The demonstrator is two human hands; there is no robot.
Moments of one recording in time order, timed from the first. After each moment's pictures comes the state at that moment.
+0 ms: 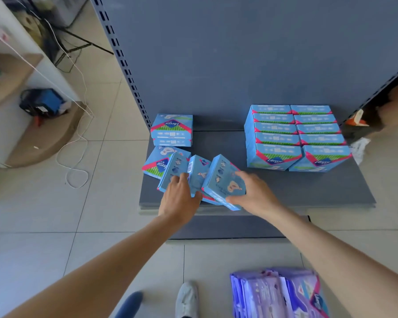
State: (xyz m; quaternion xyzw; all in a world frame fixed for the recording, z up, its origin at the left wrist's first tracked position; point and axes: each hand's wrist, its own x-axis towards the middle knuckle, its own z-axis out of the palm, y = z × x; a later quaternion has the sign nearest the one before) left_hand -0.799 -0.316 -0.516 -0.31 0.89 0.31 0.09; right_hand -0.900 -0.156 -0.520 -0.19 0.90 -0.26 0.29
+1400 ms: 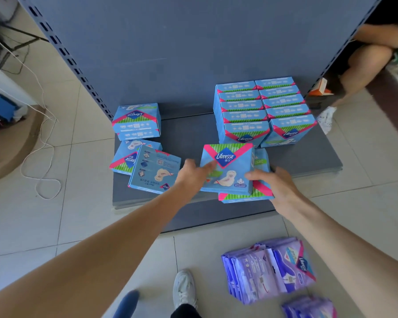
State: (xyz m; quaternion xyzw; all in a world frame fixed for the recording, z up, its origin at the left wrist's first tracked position) left_hand -0.865 -0.261 -0.540 -0.35 0.72 0.57 0.16; right_hand -0.900 -0.074 -0.520 0.18 0.70 -0.63 0.29
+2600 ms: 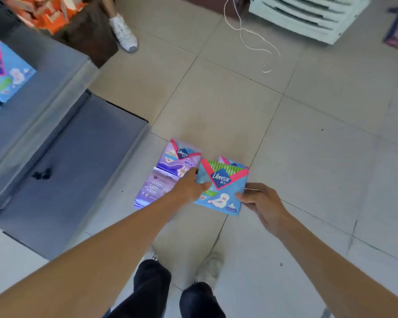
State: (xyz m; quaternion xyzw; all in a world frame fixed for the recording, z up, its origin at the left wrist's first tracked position) left_hand -0.638 0.151 -0.655 0.05 0.78 0.36 0.50; right_hand -0.497 0.284 -0.620 0.51 0.50 -0.70 0.06
